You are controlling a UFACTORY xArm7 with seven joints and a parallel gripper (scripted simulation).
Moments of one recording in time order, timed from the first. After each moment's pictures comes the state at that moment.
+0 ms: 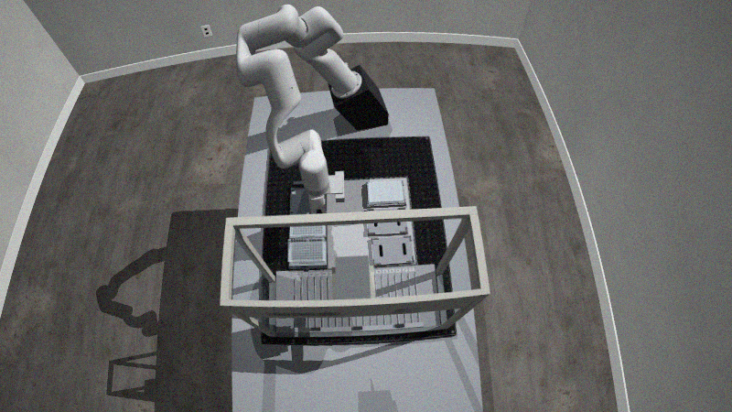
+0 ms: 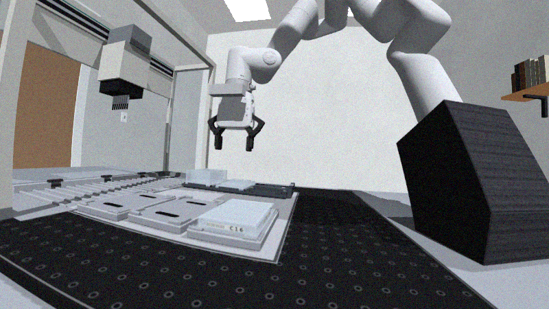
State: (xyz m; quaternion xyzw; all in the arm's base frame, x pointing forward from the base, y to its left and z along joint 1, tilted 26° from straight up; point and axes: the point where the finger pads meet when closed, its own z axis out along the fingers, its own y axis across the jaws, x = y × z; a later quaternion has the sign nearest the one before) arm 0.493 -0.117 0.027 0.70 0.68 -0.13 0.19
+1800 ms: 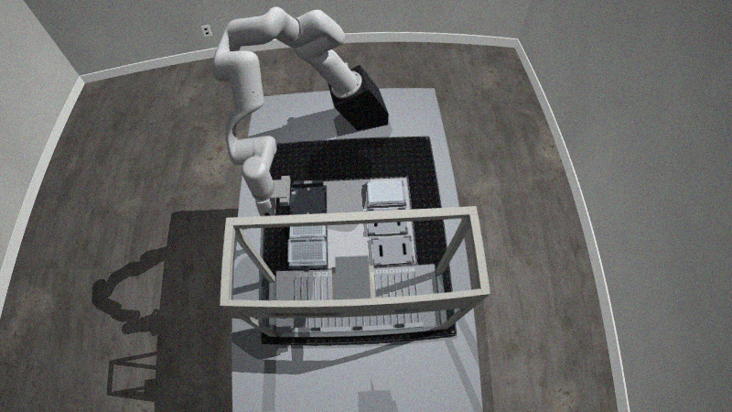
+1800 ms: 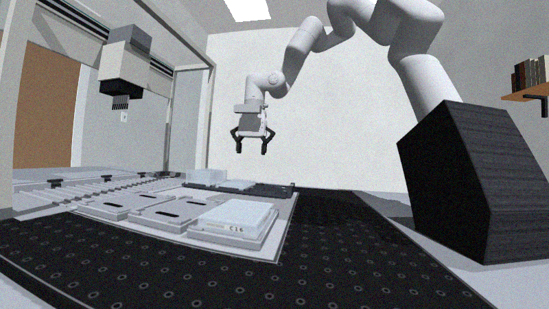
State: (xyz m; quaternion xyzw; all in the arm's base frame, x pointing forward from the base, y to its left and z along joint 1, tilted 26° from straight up) arm 0.487 -0.267 0.092 0.70 0.68 -0.13 0.19
